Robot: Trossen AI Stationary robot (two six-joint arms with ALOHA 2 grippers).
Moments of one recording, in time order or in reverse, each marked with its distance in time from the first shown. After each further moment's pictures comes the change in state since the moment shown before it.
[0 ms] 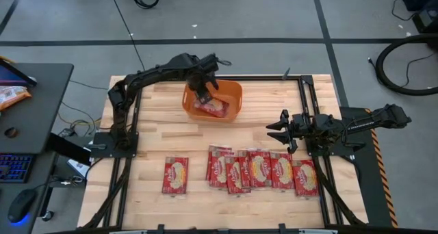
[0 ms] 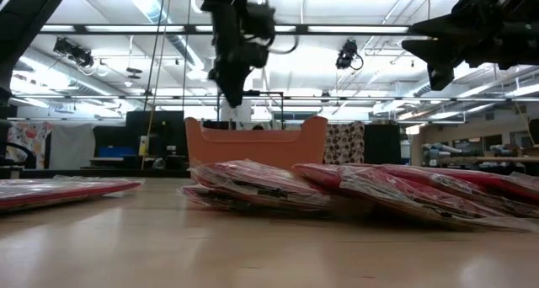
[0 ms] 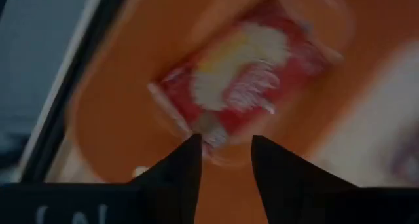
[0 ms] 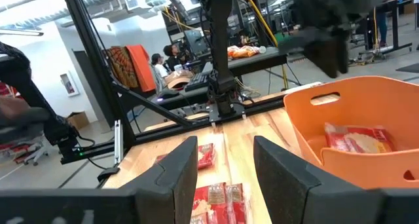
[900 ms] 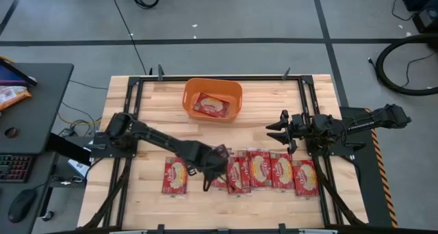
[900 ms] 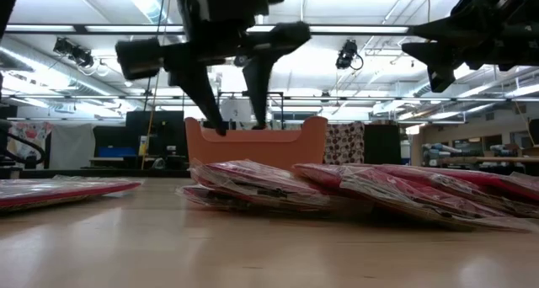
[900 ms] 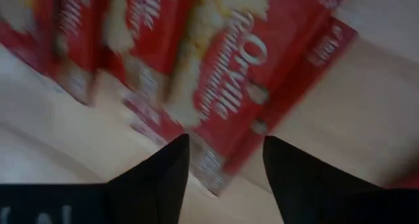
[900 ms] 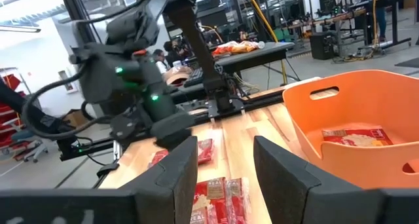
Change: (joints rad) left arm -0.753 0.016 -0.354 0.421 -0.187 0.896; right arm 0.000 0.000 0.000 -0.017 0.007 0.006
